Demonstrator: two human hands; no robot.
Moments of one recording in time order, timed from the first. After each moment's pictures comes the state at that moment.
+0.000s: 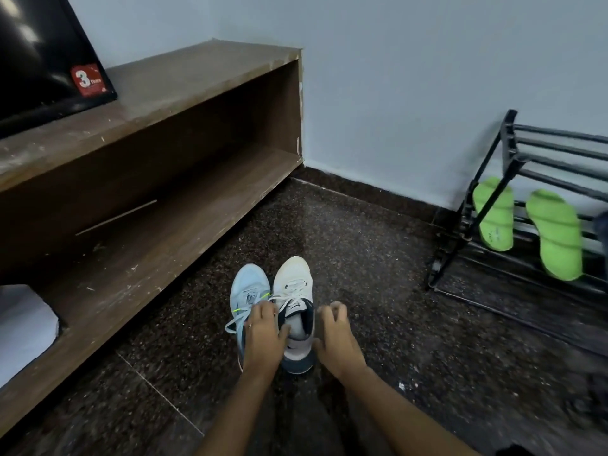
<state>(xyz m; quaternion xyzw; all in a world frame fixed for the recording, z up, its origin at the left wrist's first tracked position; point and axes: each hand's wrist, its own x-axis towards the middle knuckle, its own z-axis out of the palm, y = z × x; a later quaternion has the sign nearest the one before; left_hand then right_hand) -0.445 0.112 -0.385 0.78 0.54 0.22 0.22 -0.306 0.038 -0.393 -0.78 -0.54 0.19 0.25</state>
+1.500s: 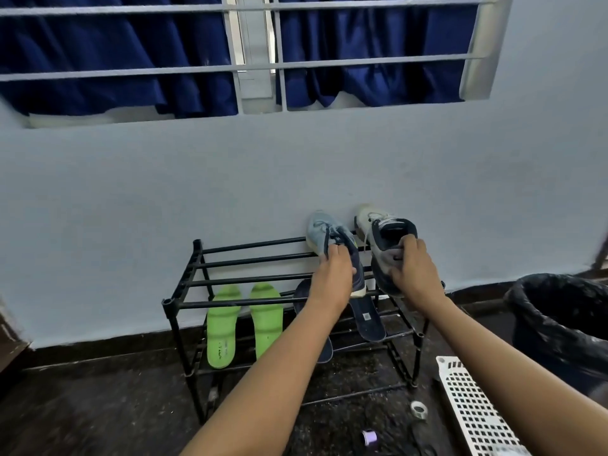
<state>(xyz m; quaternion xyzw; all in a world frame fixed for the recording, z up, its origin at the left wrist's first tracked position) 0.116 -0.163 -0.114 0.97 0.07 0.20 0.15 0.191 -0.307 -0.129 -0.89 -0.18 -0.21 0.36</state>
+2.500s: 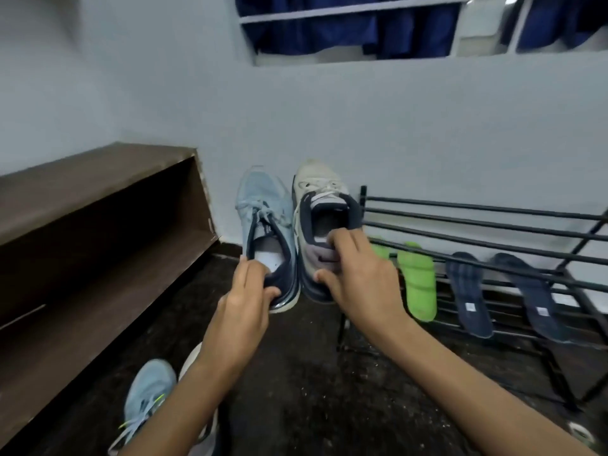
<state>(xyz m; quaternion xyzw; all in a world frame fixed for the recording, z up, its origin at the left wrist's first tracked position) -0.269 0.046 -0.140 0.87 0.25 0.41 0.09 -0.115 -0.057 -0.106 -0.75 -0.53 -0.25 0.31</state>
